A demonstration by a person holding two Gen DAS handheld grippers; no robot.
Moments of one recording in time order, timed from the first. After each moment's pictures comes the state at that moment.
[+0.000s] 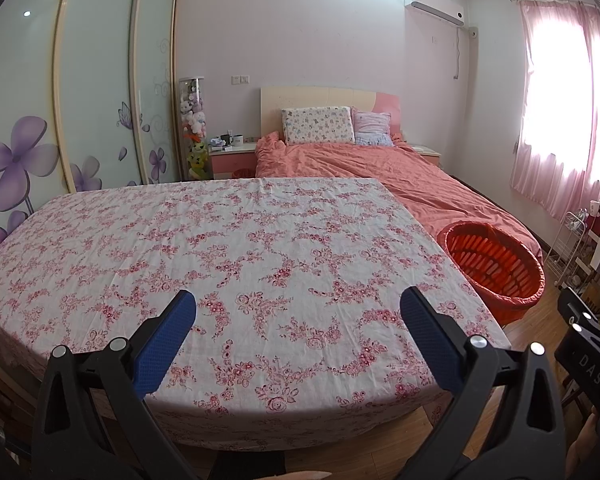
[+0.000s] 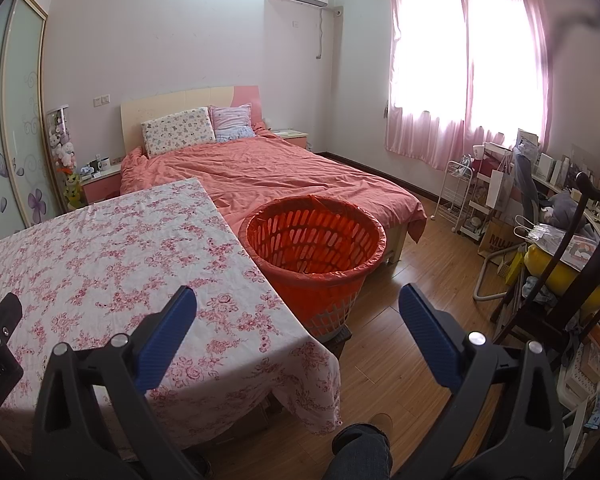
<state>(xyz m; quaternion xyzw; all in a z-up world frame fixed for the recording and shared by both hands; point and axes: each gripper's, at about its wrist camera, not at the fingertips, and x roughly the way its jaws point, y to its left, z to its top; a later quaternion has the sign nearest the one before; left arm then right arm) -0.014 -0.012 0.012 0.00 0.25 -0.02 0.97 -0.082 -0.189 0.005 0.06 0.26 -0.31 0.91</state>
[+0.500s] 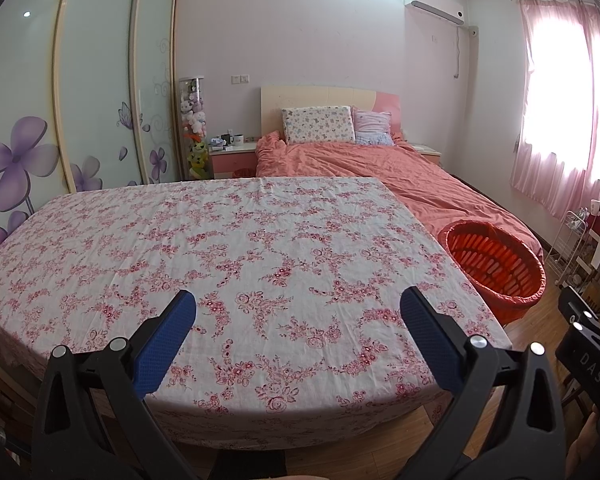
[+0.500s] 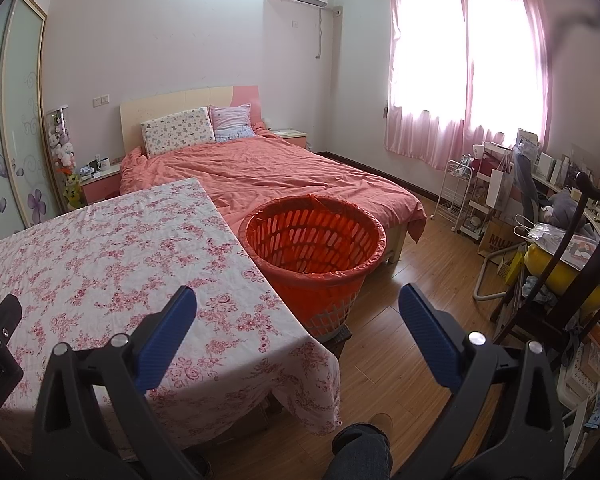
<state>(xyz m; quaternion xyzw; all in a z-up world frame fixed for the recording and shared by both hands) -0.015 -0.012 0.011 0.00 0.25 -0.02 0.97 -0.082 -0.189 0.006 0.06 0.25 -0.31 0.91</state>
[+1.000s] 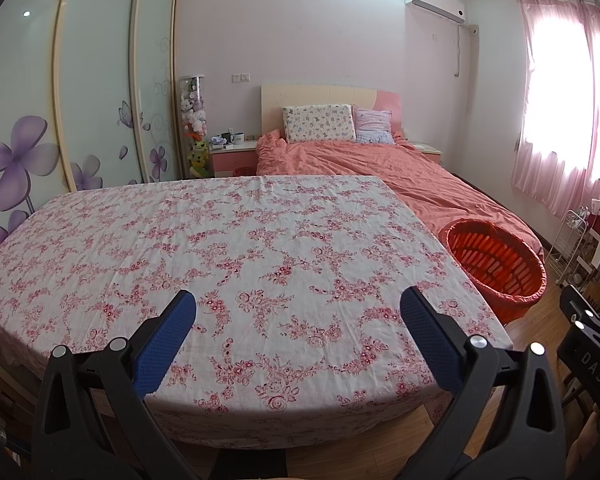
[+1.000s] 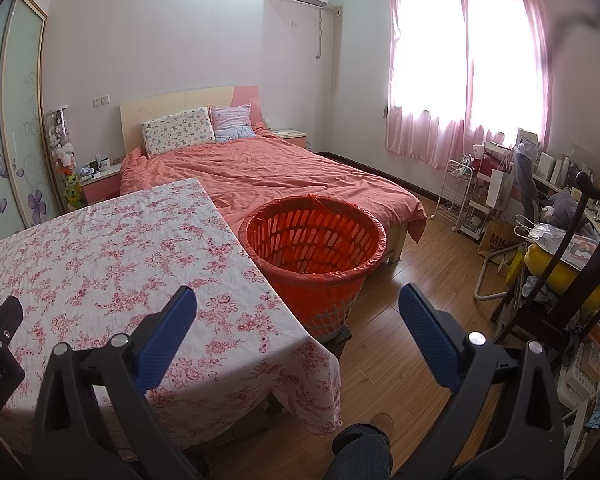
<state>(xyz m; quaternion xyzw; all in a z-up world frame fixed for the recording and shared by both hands) -0.013 -0.008 0.009 0.00 0.25 -0.02 0.97 -0.082 -0.189 0.006 0.06 0.25 -0.31 0.91</state>
